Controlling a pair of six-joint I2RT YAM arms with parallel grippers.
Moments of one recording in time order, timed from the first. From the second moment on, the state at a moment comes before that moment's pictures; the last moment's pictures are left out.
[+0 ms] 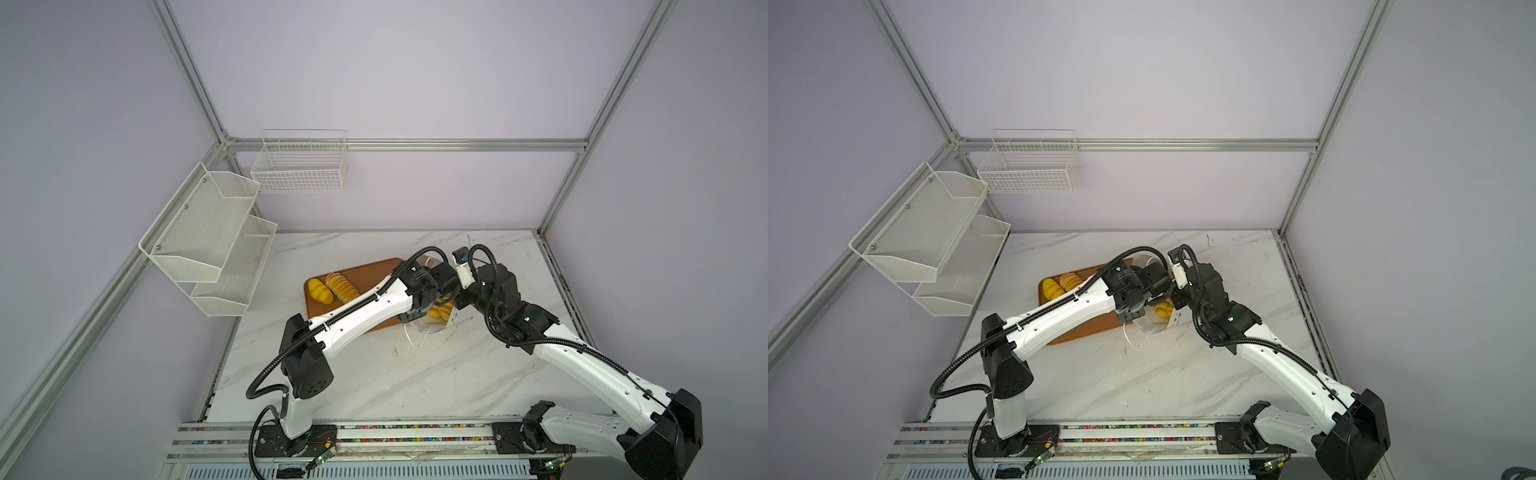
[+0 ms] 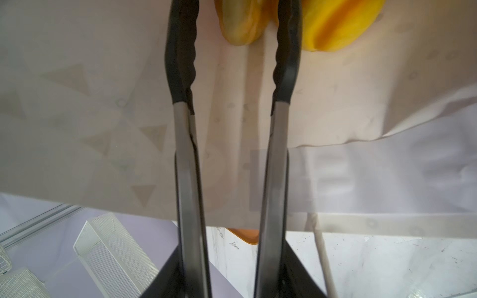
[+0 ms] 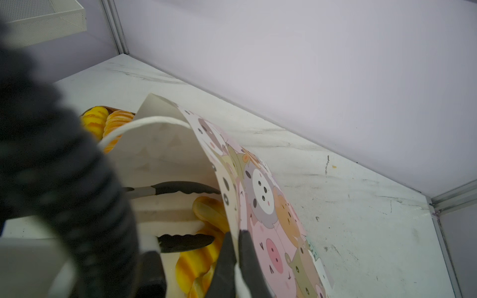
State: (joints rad) left arm -0.95 1.92 1.94 -1.41 -0.59 0.24; right arm 0.66 1.15 0.97 -0.21 0.20 -0.07
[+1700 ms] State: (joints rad) left arm -0.96 1.44 1.85 -1.39 -0.49 0.18; right arm 0.63 1.28 1.08 -0.19 0.36 -0.04
